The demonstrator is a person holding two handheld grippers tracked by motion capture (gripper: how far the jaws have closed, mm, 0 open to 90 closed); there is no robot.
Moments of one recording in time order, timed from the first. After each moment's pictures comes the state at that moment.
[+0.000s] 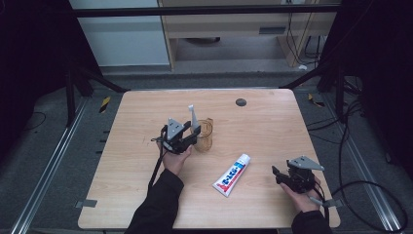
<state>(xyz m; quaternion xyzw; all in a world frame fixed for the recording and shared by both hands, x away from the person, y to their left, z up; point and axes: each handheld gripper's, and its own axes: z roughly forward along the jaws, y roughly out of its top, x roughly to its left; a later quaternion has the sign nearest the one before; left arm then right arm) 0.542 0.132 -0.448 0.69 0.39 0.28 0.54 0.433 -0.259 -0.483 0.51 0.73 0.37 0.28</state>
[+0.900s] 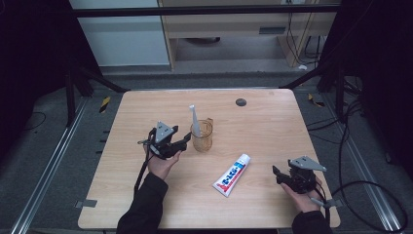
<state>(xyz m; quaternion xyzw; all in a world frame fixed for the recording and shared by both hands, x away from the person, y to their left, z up) 0.519 0.165 -0.431 0.73 0.39 0.27 0.49 0.430 -0.259 -0.478 0.51 0.72 0.38 0.28</state>
